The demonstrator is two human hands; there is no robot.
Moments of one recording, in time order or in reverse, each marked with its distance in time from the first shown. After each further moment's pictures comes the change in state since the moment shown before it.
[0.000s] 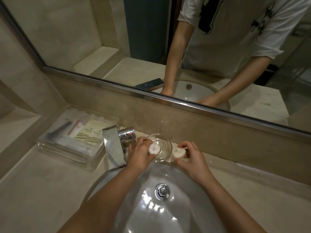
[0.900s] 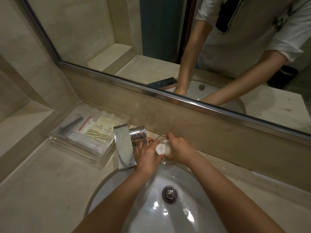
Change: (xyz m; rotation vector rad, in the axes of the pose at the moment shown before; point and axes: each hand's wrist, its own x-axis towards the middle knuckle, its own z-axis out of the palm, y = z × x) left_hand -0.006 -0.003 0.003 -0.052 0.062 -0.115; right_hand 0.068 -0.028 0.049 -0.670 -0.409 -0.068
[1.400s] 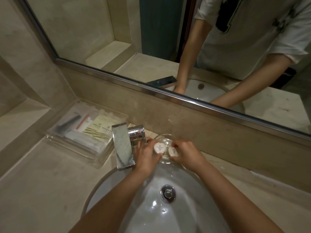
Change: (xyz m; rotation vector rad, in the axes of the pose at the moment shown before) left_hand 0.002 -0.005 0.006 -0.072 0.016 -0.009; right_hand -0.015 0.028 0.012 0.159 0.142 -0.069
